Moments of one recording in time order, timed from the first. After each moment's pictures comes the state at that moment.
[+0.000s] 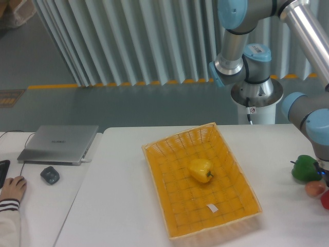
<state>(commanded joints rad) 2.52 -2.07 -1.52 -1.02 1.84 1.43</state>
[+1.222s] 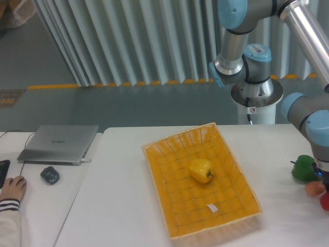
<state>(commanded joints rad) 2.54 -2.04 -1.50 -1.08 1.70 1.41</state>
